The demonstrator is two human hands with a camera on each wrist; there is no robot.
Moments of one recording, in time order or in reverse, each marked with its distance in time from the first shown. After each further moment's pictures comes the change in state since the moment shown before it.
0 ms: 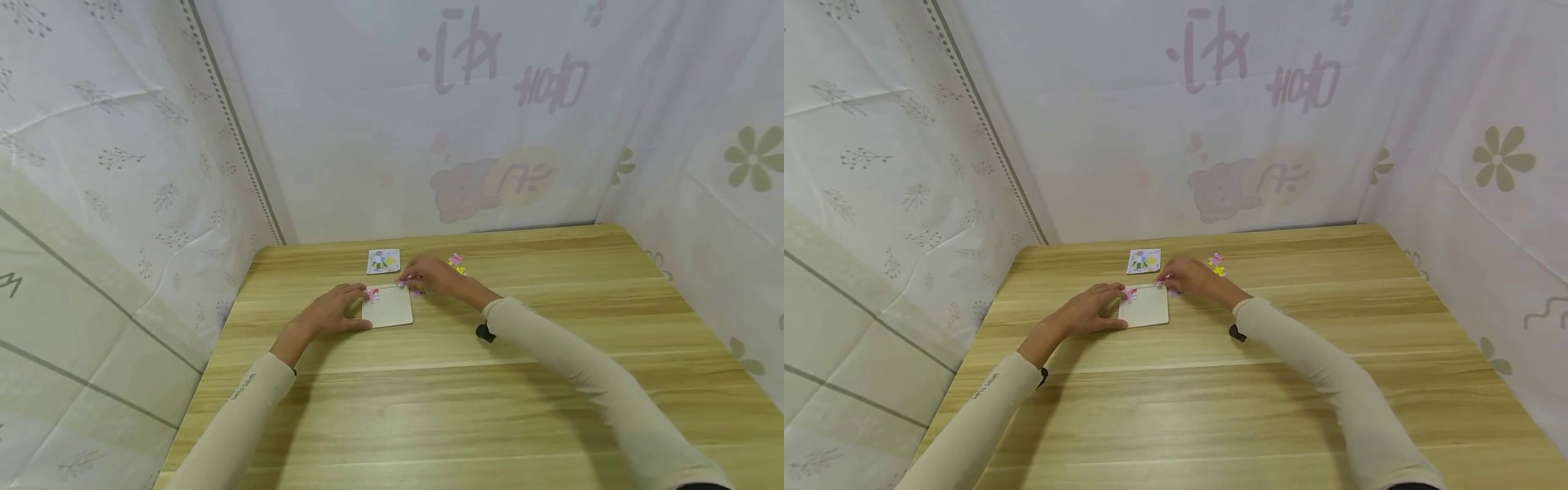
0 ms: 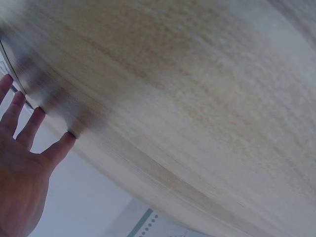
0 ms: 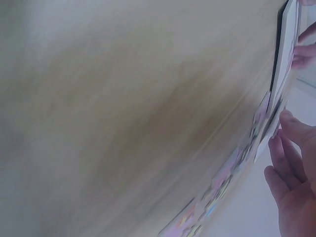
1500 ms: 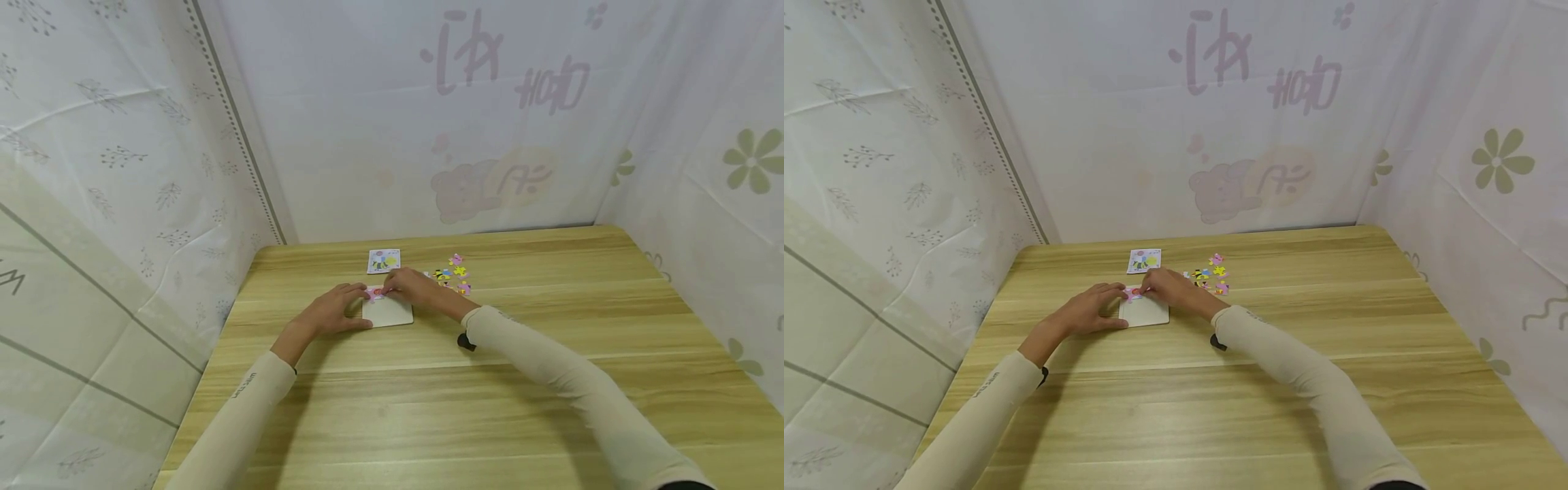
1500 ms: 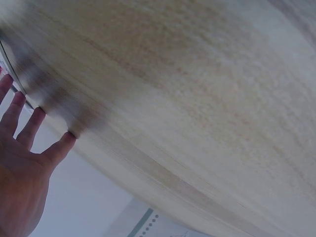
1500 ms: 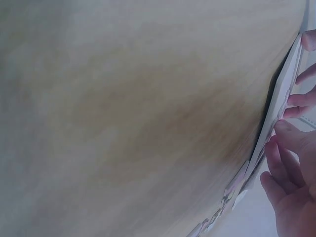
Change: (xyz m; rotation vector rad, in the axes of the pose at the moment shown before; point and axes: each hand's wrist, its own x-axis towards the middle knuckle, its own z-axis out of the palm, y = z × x) left_hand -0.001 0.001 -0.001 0.003 0.021 0.024; right_hand 0.025 -0.040 0.024 -0.015 -0.079 -0.043
